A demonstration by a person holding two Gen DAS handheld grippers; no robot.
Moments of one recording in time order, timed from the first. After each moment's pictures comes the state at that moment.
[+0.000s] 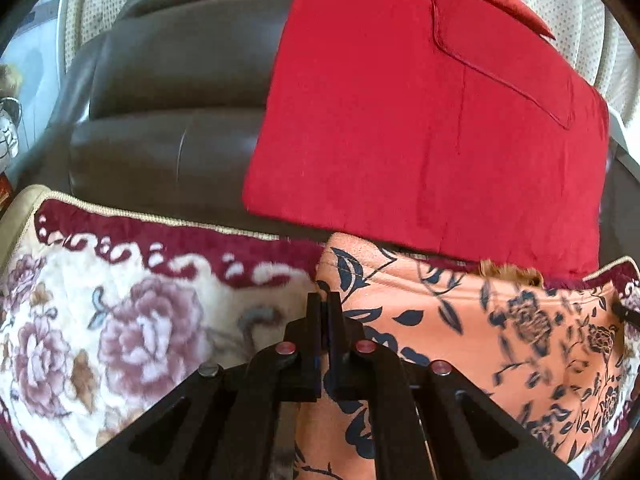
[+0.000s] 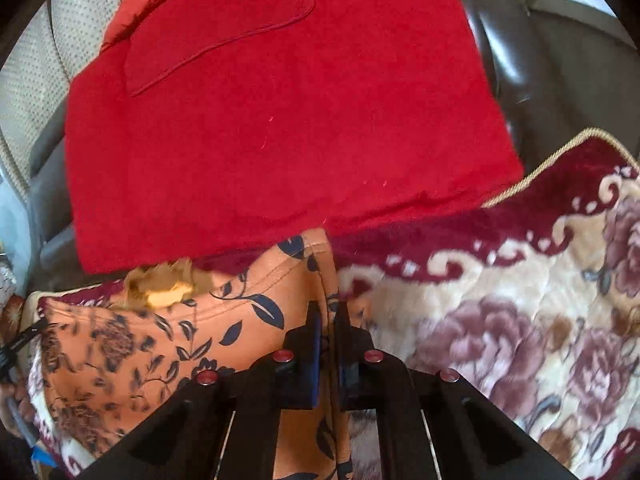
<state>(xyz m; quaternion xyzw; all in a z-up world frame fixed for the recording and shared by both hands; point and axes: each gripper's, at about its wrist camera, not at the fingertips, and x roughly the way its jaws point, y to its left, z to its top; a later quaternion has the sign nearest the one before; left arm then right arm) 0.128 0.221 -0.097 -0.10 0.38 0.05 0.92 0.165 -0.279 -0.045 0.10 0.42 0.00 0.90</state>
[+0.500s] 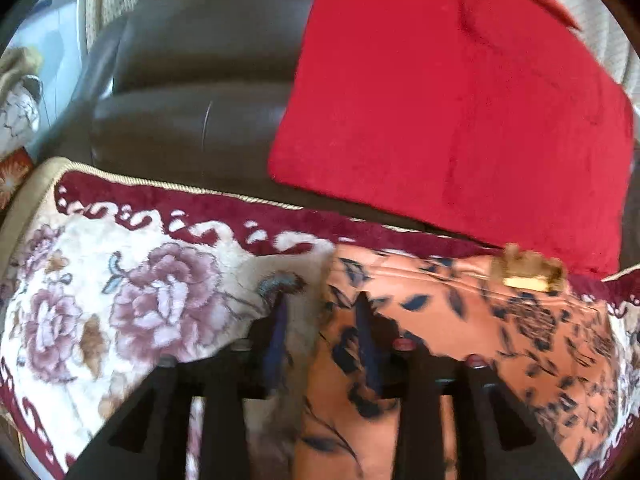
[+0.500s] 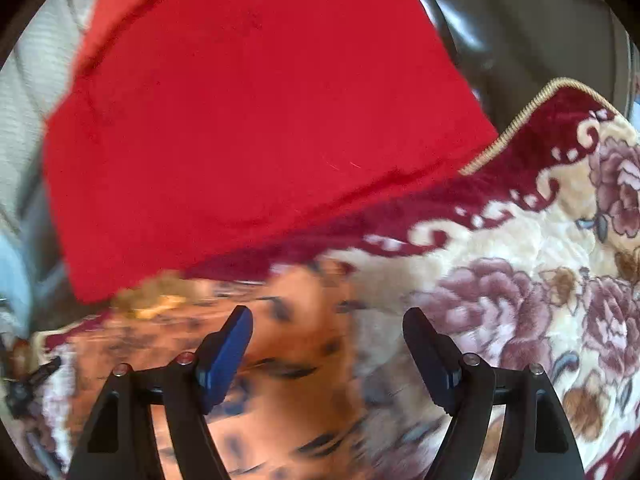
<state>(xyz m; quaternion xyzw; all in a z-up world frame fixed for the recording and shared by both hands) 0.113 0.215 -0.099 -0.10 0.41 0.09 0.90 0.143 -0.285 -0.051 0.17 0.41 -0.02 0.90</state>
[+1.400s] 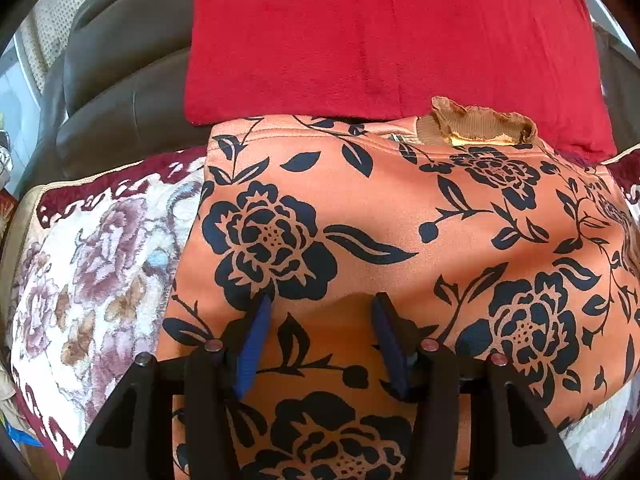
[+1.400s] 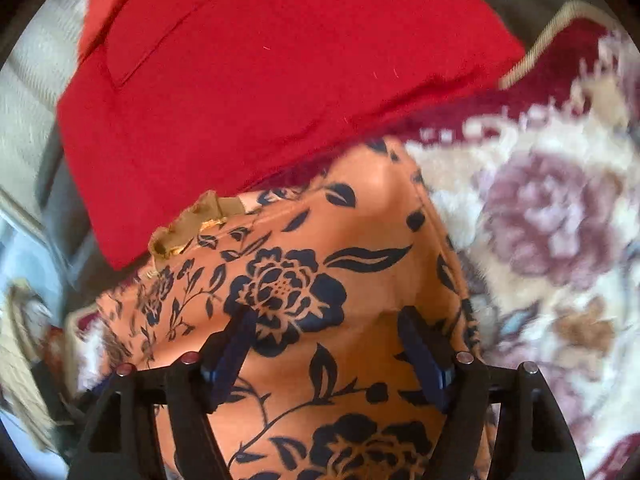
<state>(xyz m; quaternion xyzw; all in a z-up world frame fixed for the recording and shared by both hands) 0.095 0.119 -0.163 0.02 0.48 0.06 0.88 0.133 -0.244 -0.090 0.20 0.47 0.02 0.86</state>
